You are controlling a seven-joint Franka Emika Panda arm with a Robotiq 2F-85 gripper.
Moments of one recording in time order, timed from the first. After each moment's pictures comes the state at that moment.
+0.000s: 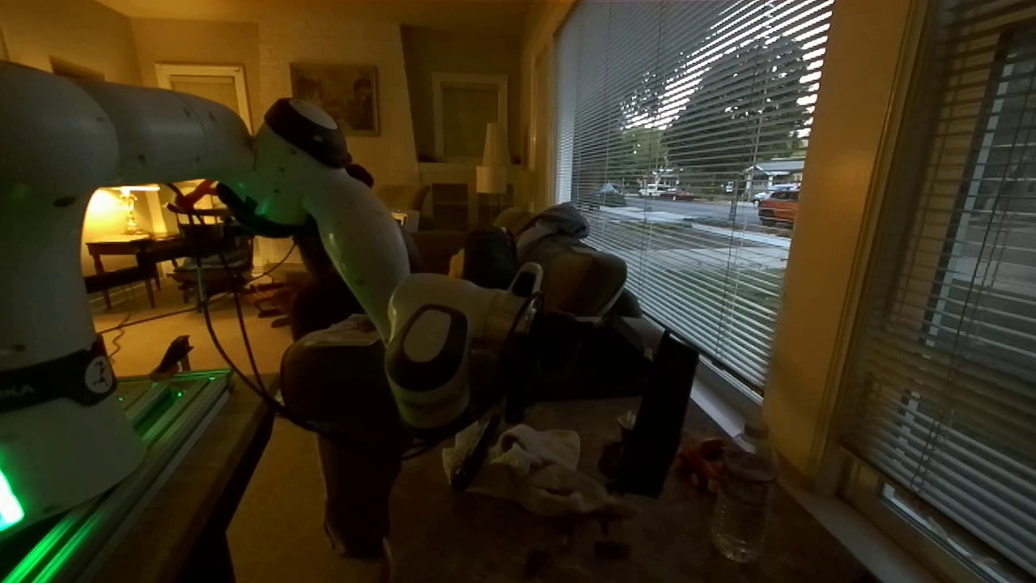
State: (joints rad) arm 1.14 1.50 -0.94 -2.25 0.67 3.91 -0.06
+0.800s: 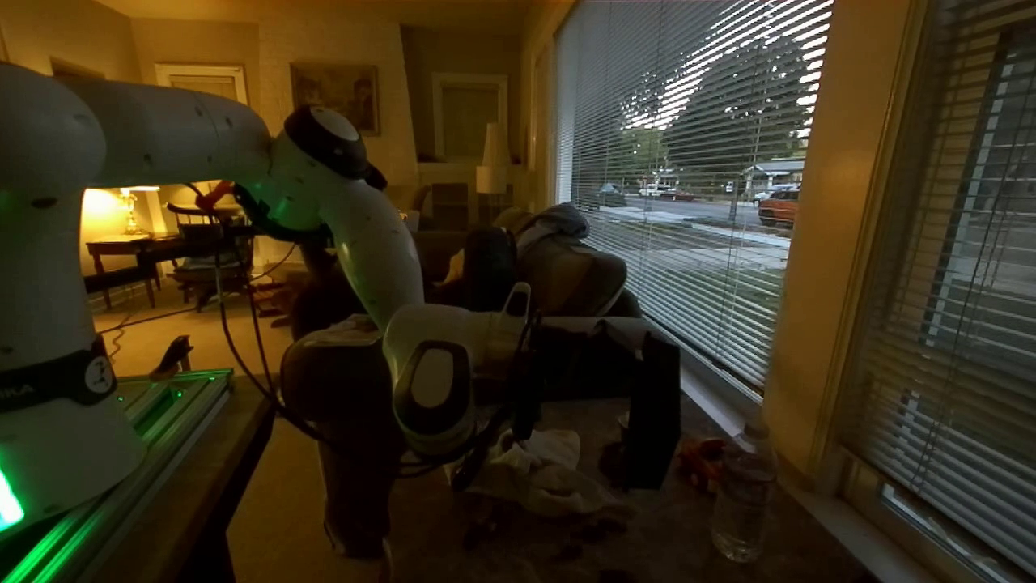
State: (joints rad) arm 1.01 1.50 -0.83 -2.13 0.70 4.15 -0.23
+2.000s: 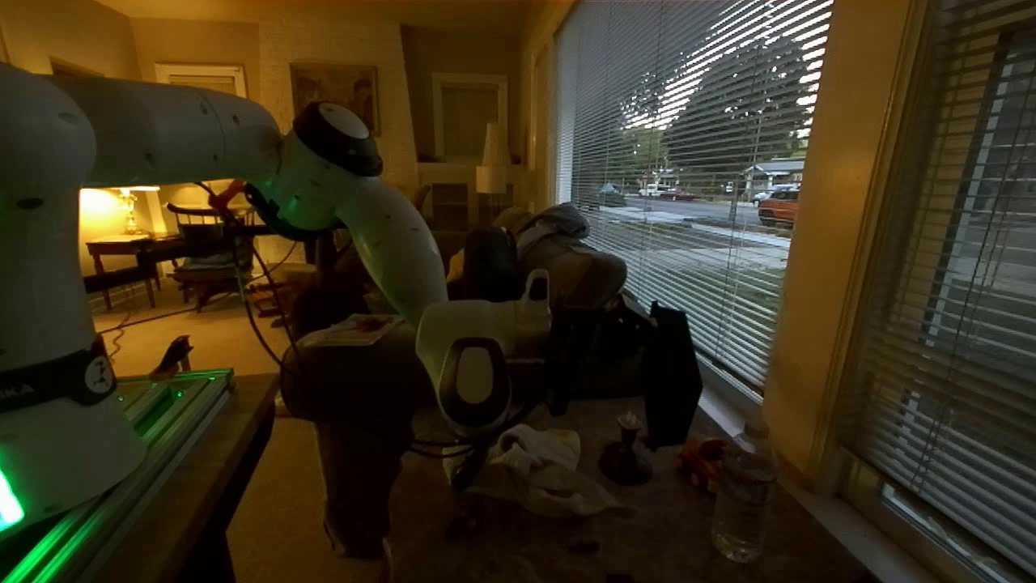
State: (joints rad) arm 0.93 1.49 -0.83 -1.95 0.71 4.22 -0.37
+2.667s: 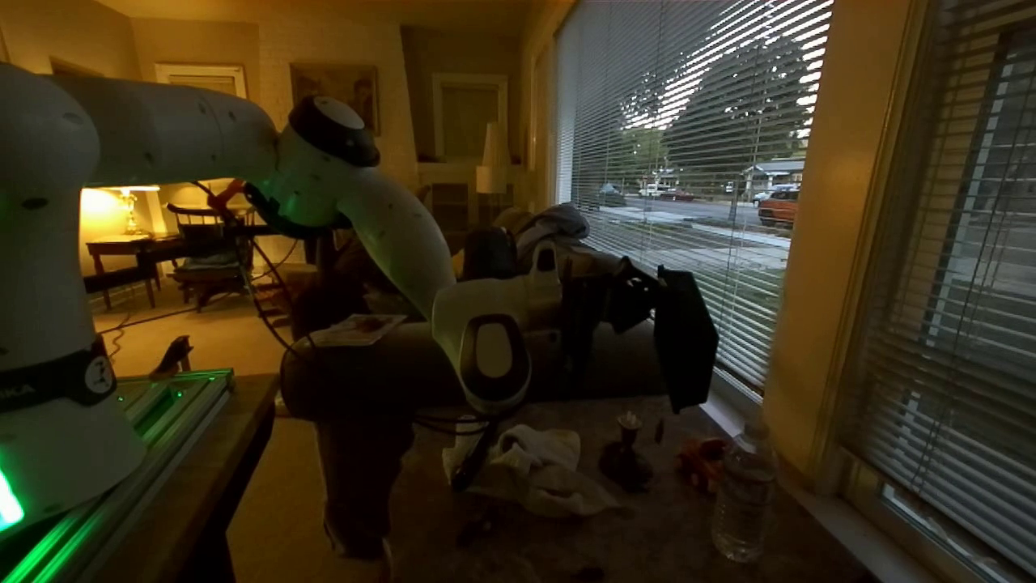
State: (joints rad) arm 0.96 1.49 -0.90 -1.91 0.74 4.22 -0.42
